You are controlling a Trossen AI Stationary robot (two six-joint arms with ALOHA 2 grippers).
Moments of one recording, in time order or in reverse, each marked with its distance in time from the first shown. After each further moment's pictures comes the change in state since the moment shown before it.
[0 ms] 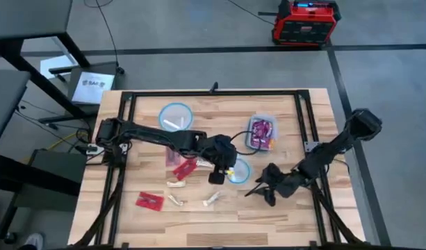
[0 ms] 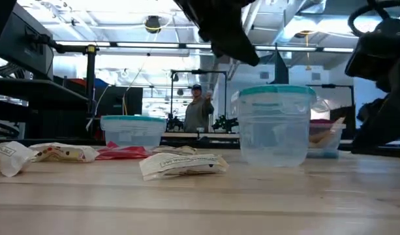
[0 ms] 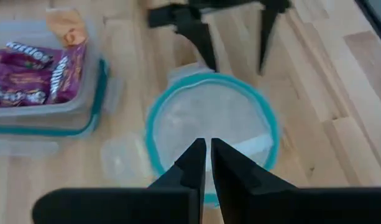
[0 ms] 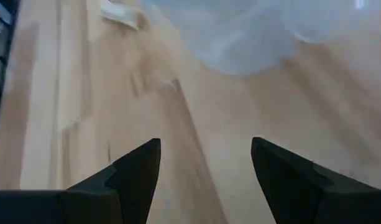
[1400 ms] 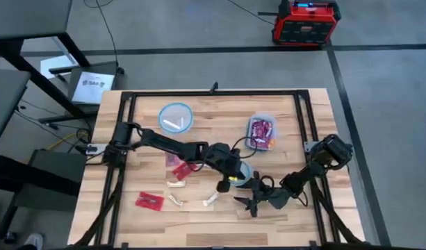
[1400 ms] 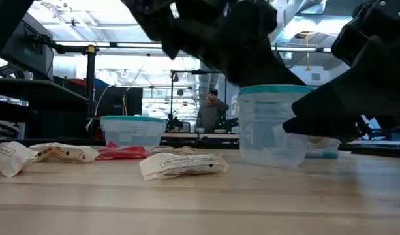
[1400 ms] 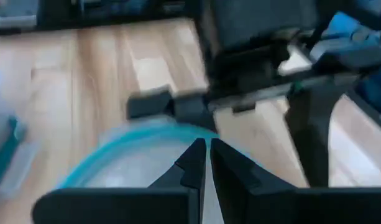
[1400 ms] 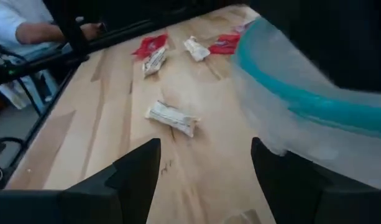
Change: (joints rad) left arm -0.012 0.192 -0.197 0.693 0.214 -0.076; right arm 0.030 0.475 0.129 0.722 0.344 -0.309
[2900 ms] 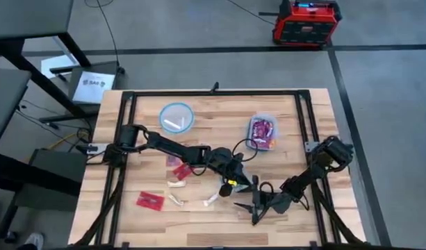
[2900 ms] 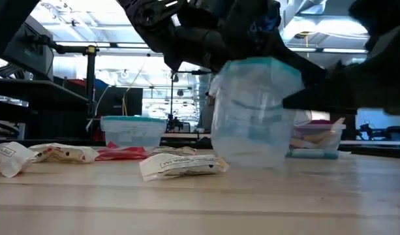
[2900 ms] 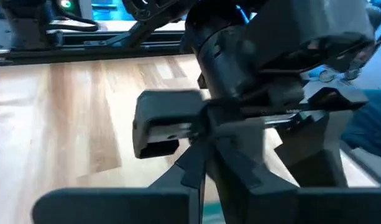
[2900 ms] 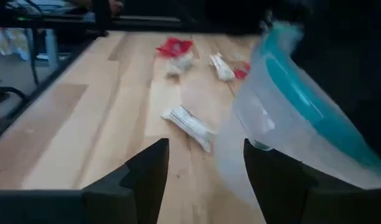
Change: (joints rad) left arm -0.002 0.111 -0.008 0.045 0.043 -0.030; right arm 0.049 0.002 0.087 0.025 0.012 -0.479
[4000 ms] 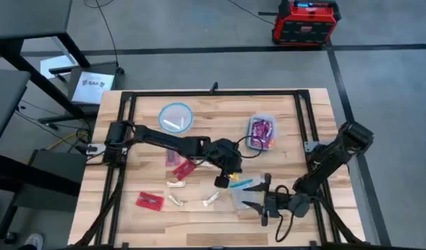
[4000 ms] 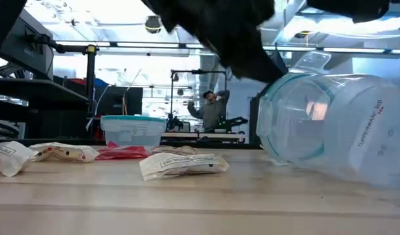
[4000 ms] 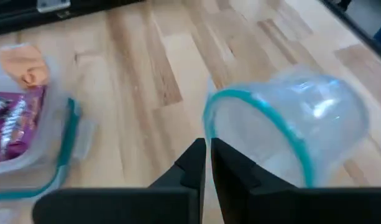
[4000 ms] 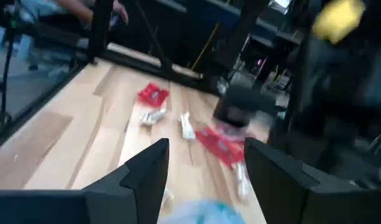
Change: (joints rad) left arm 0.010 -0.228 0.121 -0.468 -0.160 0.170; right arm 0.134 -0.341 0.014 -0.365 0.208 -0.161
